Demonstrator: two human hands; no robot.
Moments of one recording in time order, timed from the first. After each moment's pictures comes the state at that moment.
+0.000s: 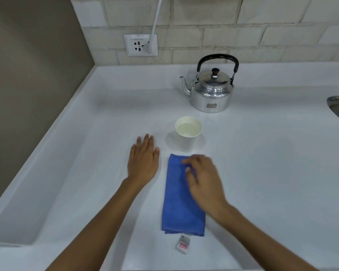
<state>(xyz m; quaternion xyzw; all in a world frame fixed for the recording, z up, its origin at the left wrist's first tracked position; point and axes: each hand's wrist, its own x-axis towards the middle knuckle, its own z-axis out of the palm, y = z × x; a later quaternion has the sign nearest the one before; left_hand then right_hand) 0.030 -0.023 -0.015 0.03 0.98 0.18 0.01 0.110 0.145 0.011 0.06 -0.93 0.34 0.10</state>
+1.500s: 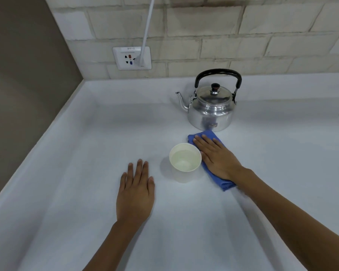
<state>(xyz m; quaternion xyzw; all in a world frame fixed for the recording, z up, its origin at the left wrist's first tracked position) 0.025 -0.018 -0.031 0.02 0.99 0.09 -0.05 -0.059 0.235 -0.013 0.19 -0.97 0.11 -0.03</state>
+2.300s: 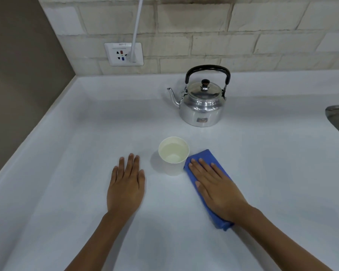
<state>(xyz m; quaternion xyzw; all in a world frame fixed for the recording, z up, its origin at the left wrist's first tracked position) 0.025 -0.018 -0.033 0.01 0.99 0.10 -0.04 0.047 0.239 -0.024 0.22 -0.97 0.12 0.00</state>
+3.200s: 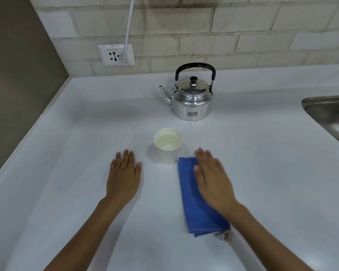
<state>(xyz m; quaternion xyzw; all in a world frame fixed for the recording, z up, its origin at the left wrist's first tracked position) 0.031 -0.020 -0.010 0.03 0.99 0.14 0.04 0.081 0.211 0.000 0.03 -0.97 0.25 0.05</state>
